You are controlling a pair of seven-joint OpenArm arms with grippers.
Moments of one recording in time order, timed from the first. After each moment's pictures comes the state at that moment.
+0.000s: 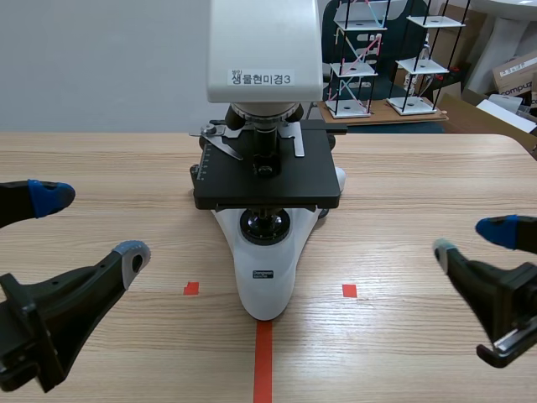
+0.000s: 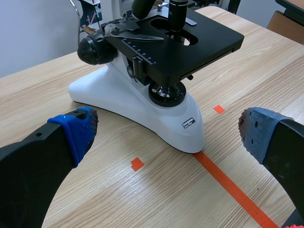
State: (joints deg) left arm 47.6 -32.6 -8.3 120.6 -21.6 -26.8 -9.6; right arm -45.8 30.8 12.4 114.0 16.5 21.9 5.2
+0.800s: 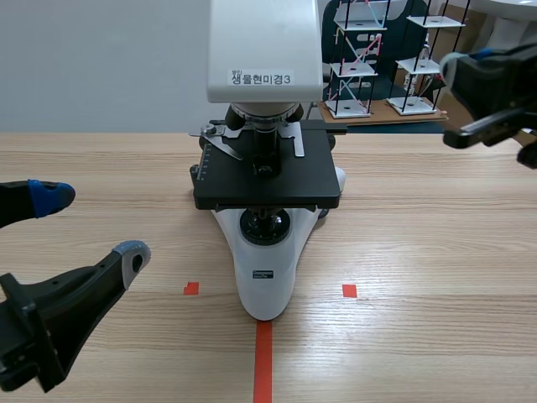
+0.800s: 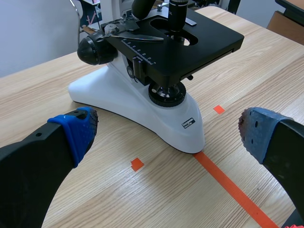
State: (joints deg) left arm 47.6 -32.6 -8.3 120.6 -21.6 -26.8 -9.6; right arm -17.9 30.8 8.0 117.2 26.3 19.0 -9.2
